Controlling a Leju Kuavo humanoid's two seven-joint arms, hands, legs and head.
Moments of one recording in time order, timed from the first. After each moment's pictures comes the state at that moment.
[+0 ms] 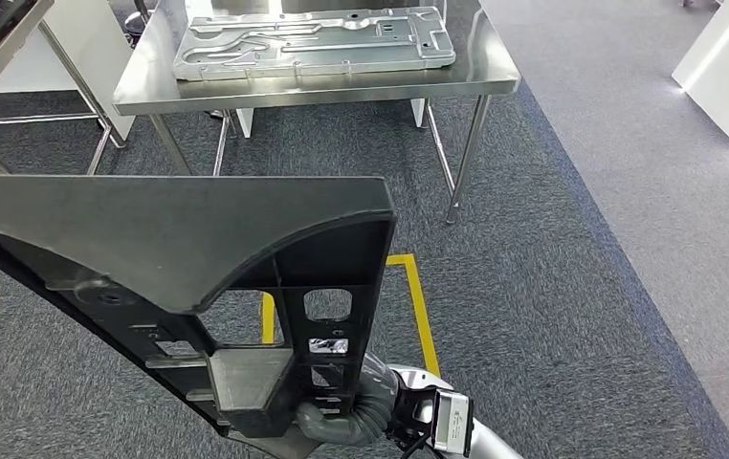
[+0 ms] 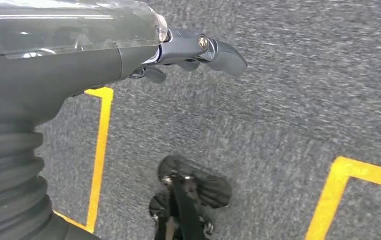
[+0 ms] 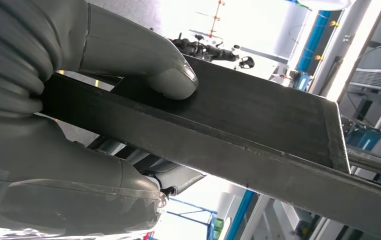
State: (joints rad) left arm -0.02 0.06 0.76 -0.20 -0.36 0.05 -0.25; right arm -0.30 0.00 0.78 -1.57 0.02 0.36 -0.62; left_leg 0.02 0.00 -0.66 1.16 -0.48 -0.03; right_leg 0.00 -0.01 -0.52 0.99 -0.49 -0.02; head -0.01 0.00
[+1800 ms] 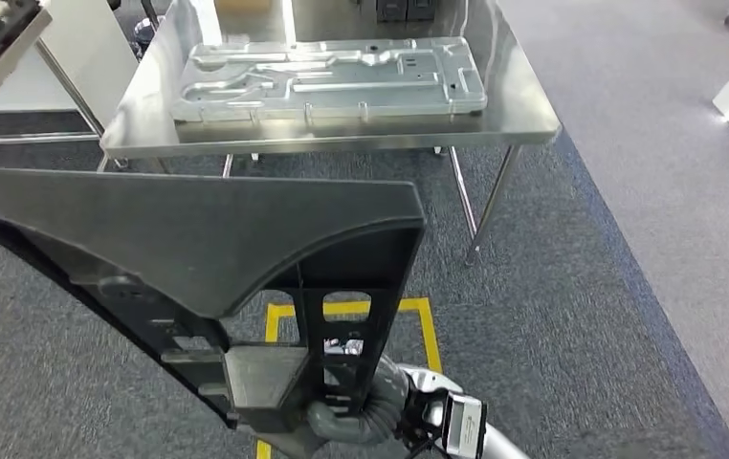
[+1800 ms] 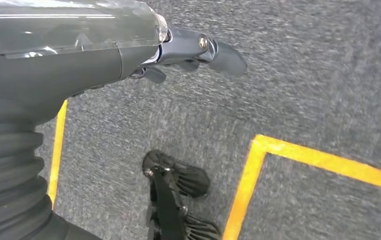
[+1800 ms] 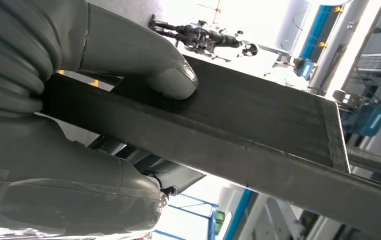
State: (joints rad) left arm -0.03 0.07 0.77 -0.21 -0.39 0.05 -0.27; right arm -0.29 -0.02 0.78 -1.61 0.02 0.35 -0.62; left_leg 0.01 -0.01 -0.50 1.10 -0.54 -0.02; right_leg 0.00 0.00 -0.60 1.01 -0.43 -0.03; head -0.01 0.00
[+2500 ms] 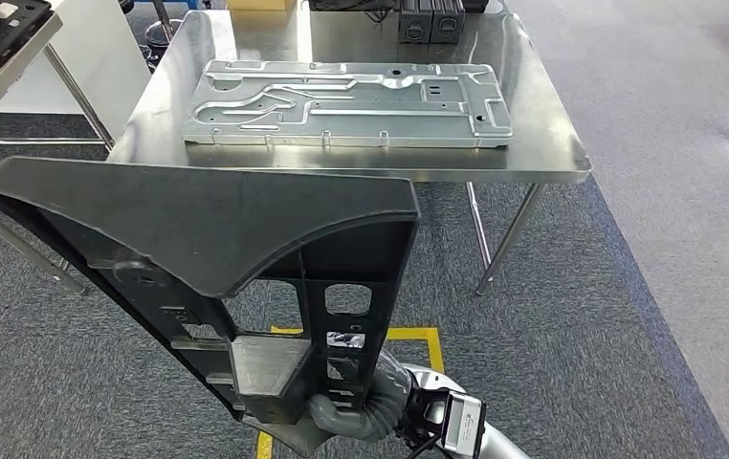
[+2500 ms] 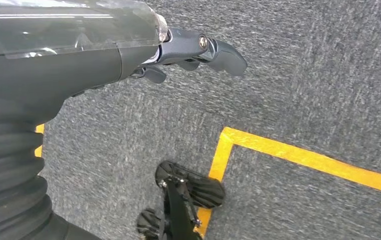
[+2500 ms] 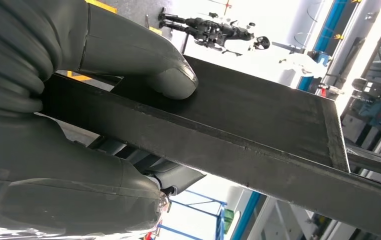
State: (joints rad) left arm -0.02 0.07 0.78 -0.21 -0.42 0.03 -0.28; right arm -0.28 -0.03 0.77 -1.60 0.02 0.30 -0.62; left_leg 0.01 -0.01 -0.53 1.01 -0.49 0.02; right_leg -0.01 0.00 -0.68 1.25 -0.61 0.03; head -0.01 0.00
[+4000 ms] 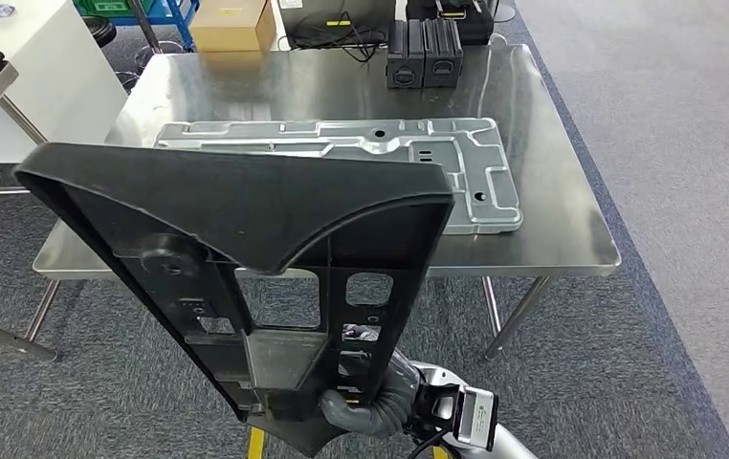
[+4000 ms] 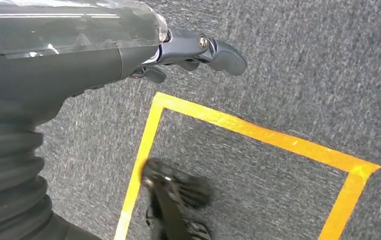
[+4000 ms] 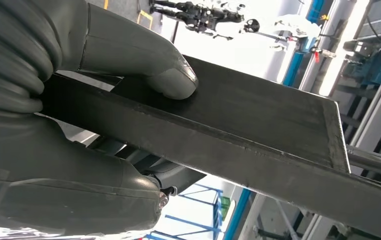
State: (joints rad) left arm -0.02 0.07 0.82 -0.21 -0.43 0.04 -0.28; right arm -0.28 -0.04 0.74 -1.61 0.00 0.35 -0.62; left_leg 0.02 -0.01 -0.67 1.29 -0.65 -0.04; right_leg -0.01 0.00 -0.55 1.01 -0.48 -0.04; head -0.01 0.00
